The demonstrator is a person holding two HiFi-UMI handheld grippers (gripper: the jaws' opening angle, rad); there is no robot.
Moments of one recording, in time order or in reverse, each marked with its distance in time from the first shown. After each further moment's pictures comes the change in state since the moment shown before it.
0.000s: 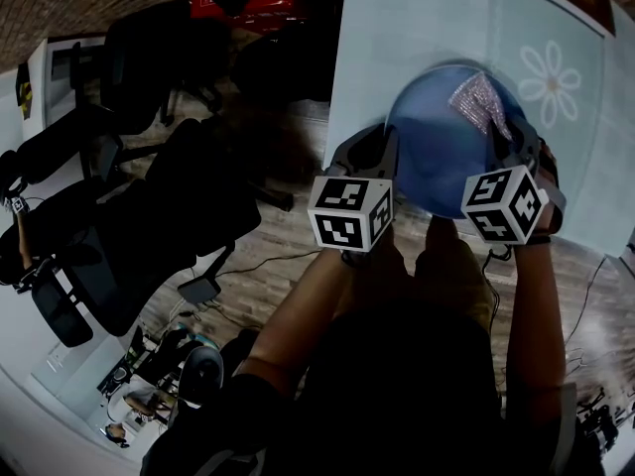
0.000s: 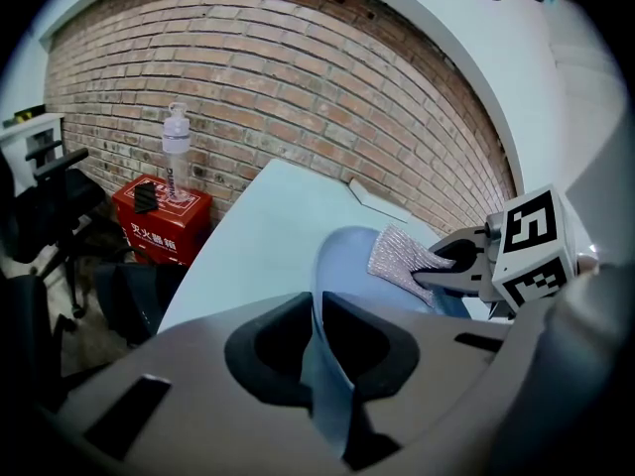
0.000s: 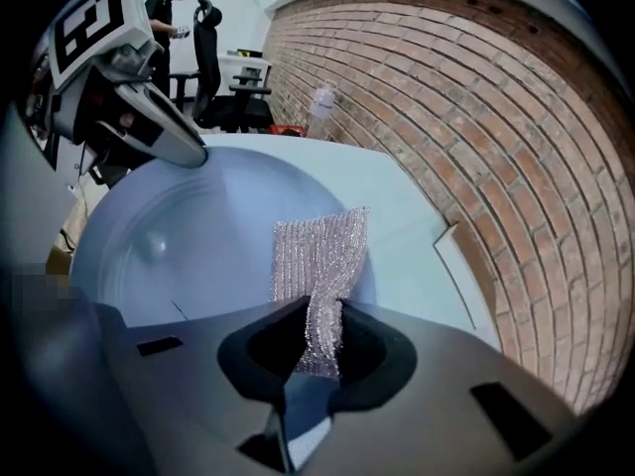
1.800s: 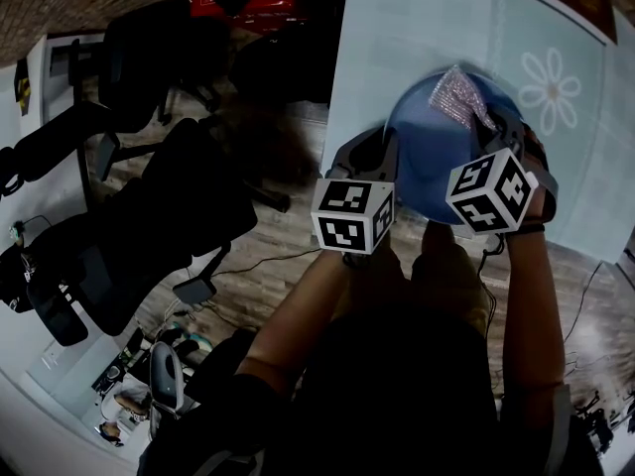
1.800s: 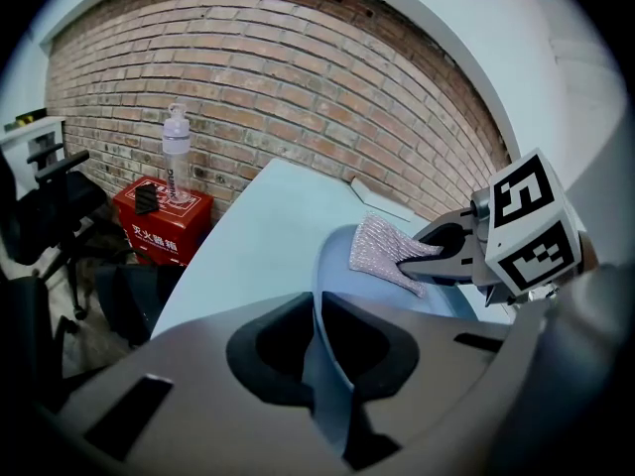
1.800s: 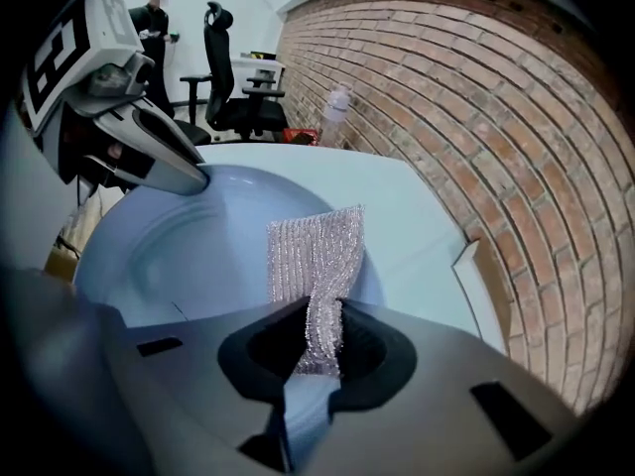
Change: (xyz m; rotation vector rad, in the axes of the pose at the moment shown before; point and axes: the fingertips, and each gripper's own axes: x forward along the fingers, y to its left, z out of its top) left arm 0.006 0.000 -0.002 0.007 -0.004 0.015; right arm 0.013 0.008 0.031 -0.056 -0.012 0.075
